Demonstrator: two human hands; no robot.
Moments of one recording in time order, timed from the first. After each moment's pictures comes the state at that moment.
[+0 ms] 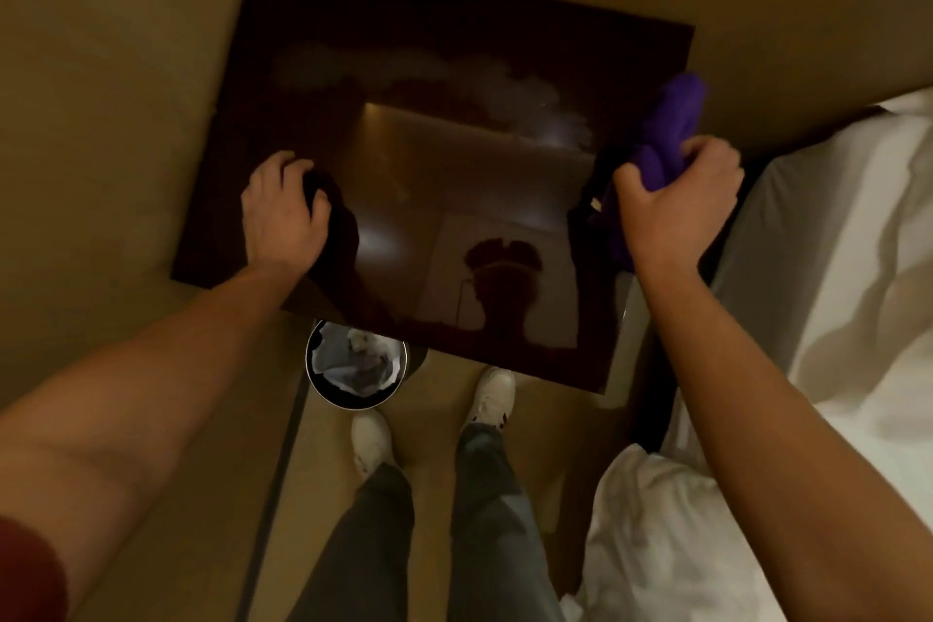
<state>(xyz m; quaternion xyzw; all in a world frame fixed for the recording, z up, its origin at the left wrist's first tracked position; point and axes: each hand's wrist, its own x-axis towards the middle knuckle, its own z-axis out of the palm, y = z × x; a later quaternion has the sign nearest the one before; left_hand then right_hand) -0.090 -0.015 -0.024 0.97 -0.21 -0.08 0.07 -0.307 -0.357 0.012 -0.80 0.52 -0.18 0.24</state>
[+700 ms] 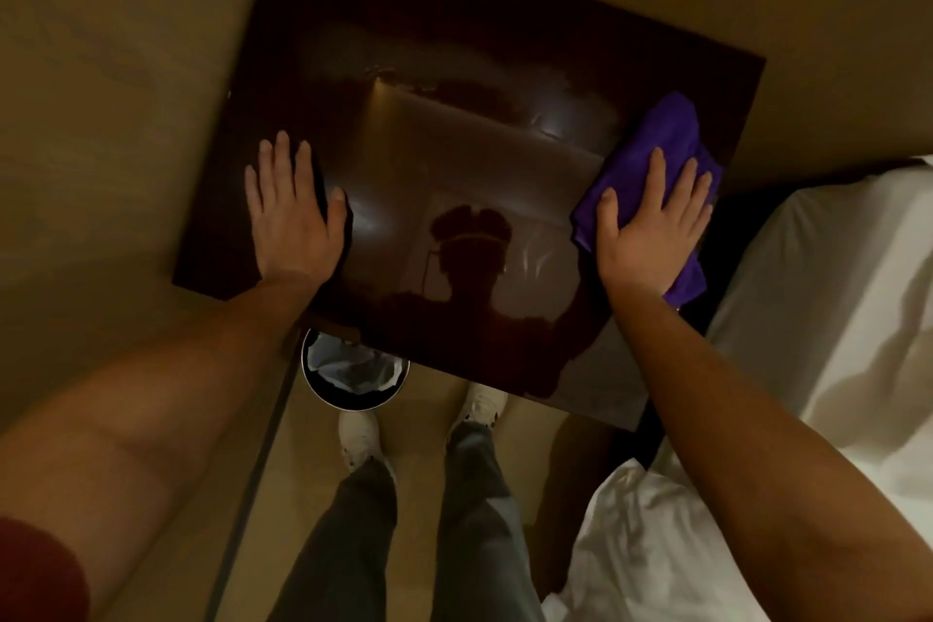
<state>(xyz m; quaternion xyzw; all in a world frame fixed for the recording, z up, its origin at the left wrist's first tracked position) -0.063 0.013 -0.078 0.98 -0.19 -0.06 0.02 -0.257 -0.320 -0.066 -0.88 0.46 -0.02 0.12</state>
